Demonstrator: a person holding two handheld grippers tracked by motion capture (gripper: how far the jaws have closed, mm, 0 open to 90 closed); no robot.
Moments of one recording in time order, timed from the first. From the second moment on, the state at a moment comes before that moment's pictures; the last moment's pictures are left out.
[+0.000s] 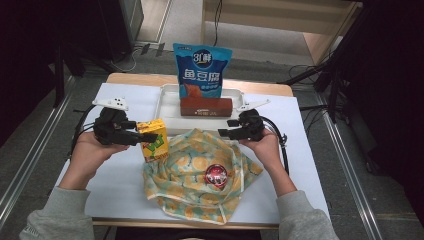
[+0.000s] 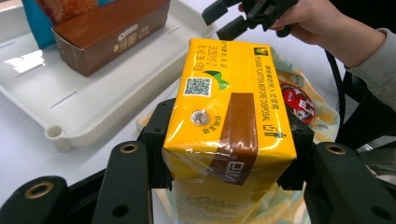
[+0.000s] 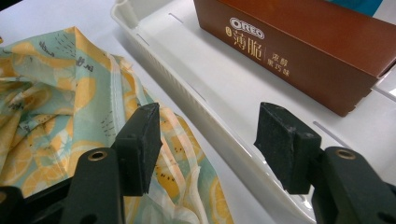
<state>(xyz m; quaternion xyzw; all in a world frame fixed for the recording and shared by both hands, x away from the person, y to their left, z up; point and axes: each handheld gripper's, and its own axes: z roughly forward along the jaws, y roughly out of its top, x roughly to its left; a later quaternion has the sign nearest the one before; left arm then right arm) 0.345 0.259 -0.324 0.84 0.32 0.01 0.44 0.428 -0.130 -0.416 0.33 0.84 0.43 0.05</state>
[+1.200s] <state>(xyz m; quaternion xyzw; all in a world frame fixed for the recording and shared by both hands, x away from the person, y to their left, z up) 0.394 0.239 -0.313 0.84 0.33 0.04 0.44 0.425 -0.132 -0.412 0.33 0.84 0.43 0.05</state>
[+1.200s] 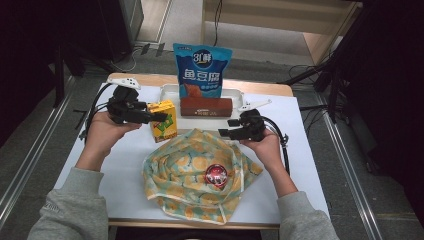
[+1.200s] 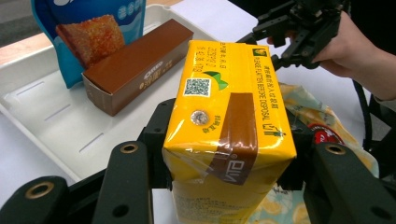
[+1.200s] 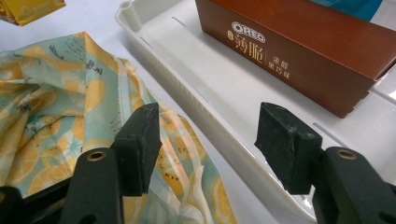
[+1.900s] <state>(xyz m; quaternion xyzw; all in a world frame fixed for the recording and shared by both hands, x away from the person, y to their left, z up) 0.426 0.231 -0.322 0.84 0.34 0.06 0.43 0.416 -0.140 -0.412 0.34 0.83 0.44 0.05</state>
